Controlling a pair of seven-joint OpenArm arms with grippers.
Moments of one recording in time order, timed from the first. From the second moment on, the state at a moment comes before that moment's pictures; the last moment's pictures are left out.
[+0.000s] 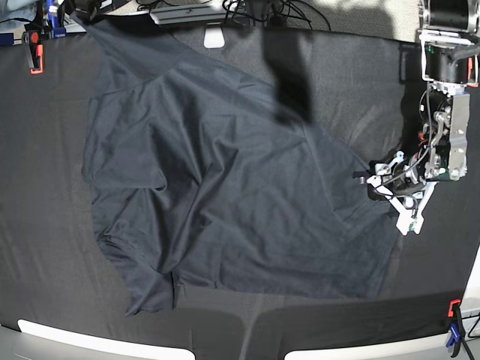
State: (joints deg) left arm -11.6 -19.0 1.7 71.4 -30.7 -10.1 43.5; right arm -66.8 44.6 -30.0 134.0 -62.7 -5.0 -67.8
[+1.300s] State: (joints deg) left arm -11.6 -20.3 1.7 68.3 -31.7 -14.0 40.5; right arm -66.8 44.6 -30.0 134.0 -59.7 -5.1 -67.7
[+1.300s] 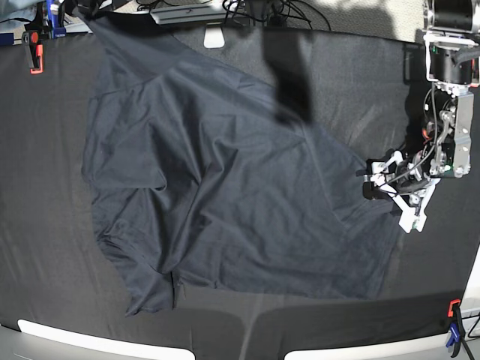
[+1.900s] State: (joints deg) left arm -11.6 -18.9 1.7 68.3 -34.3 -21.7 40.4; right arm -66.8 44.6 -30.0 134.0 -59.7 -5.1 -67.8
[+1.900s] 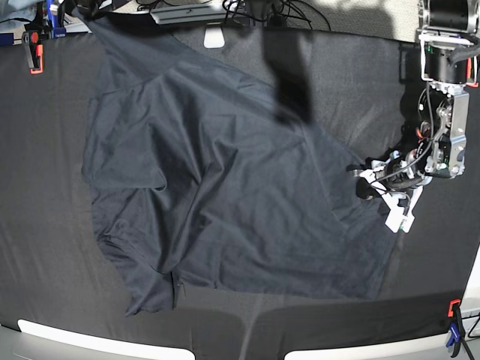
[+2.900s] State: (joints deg) left arm 14.1 -25.7 1.7 106.8 -12.2 -10.8 56.4; right arm -73.5 53.8 -30.0 134.0 -54.1 -1.8 -64.7
